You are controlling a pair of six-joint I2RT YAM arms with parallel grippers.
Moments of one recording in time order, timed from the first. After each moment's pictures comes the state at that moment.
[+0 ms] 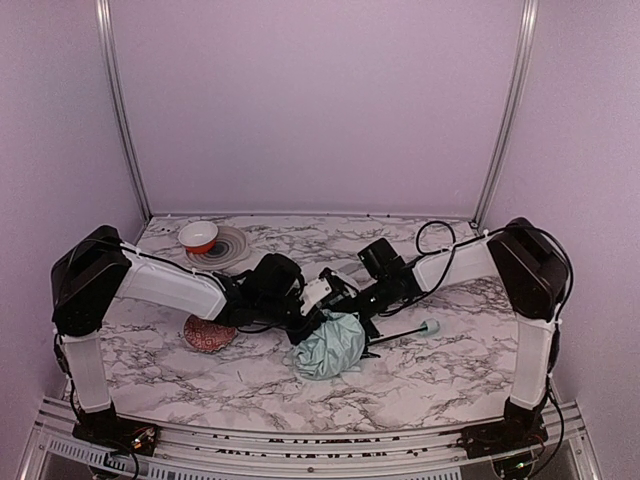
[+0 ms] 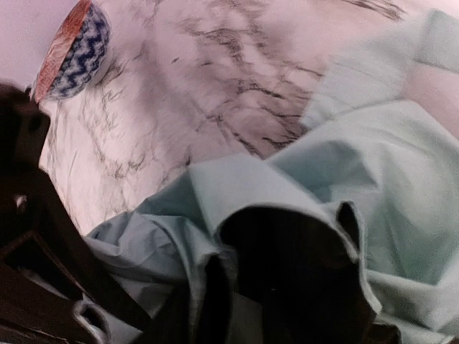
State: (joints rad) left arm -0.93 1.93 1.11 0.11 0.20 0.18; right arm 0.67 2.01 1.17 -0.14 -0.67 0.07
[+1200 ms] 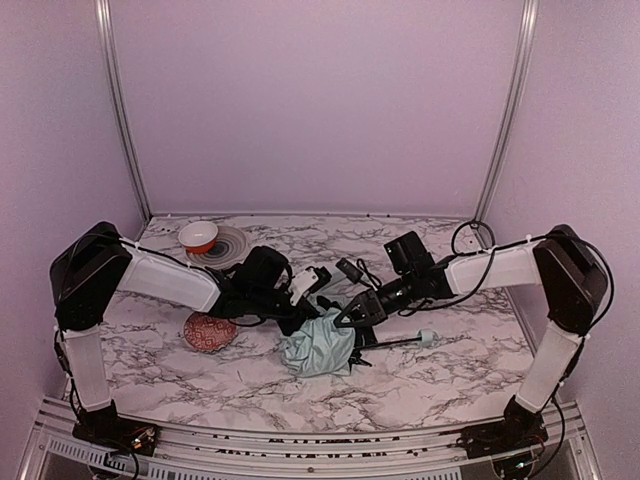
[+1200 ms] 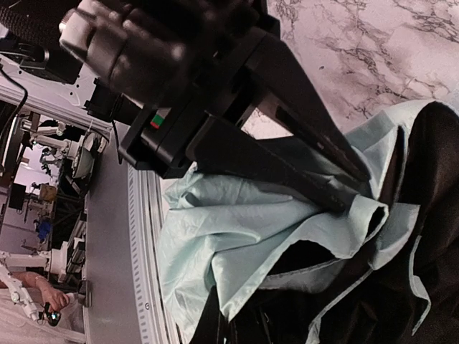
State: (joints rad) left arm -0.86 1.93 1.09 0.14 0.32 0.09; right arm 0.62 1.76 0.99 -0.11 -0.98 0.15
